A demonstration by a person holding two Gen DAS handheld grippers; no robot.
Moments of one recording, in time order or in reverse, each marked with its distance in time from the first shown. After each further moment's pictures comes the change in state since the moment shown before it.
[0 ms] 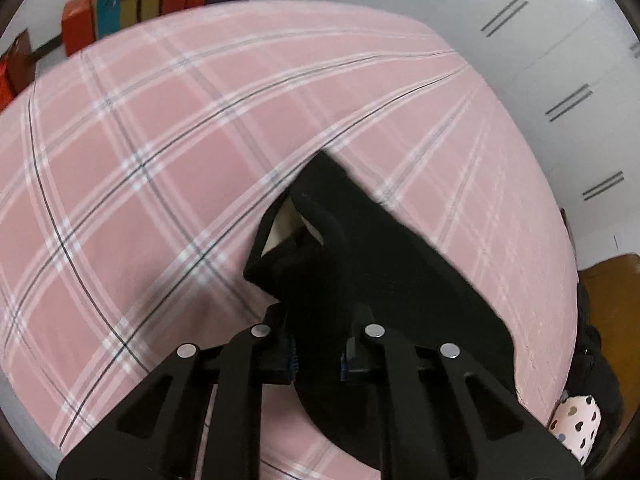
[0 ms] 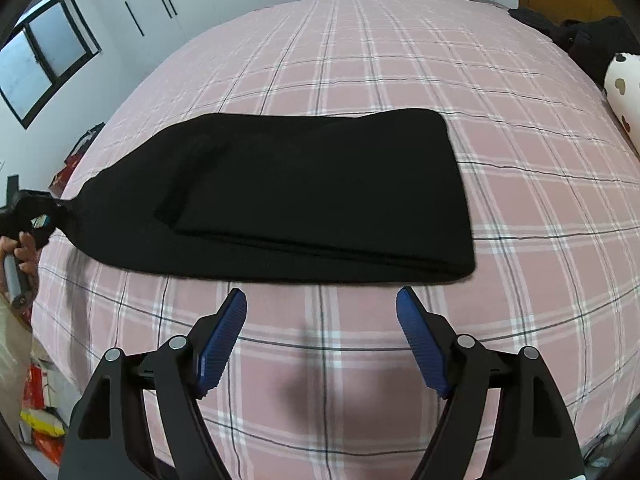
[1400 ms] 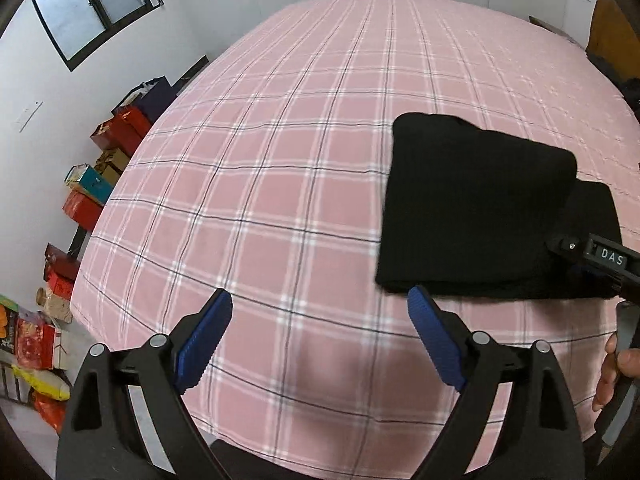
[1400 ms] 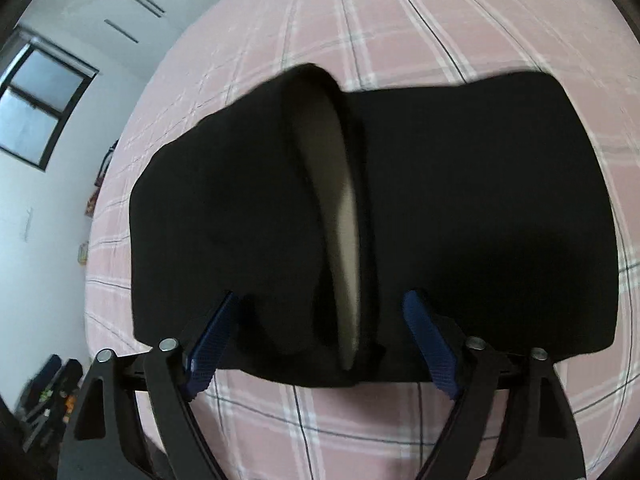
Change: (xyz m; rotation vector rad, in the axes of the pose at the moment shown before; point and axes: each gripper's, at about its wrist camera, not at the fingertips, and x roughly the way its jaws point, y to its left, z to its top) left arm -0.083 -0.122 -0.190 0.701 -0.035 0.346; right arm 0.096 0.038 0.061 0.120 0.185 0.215
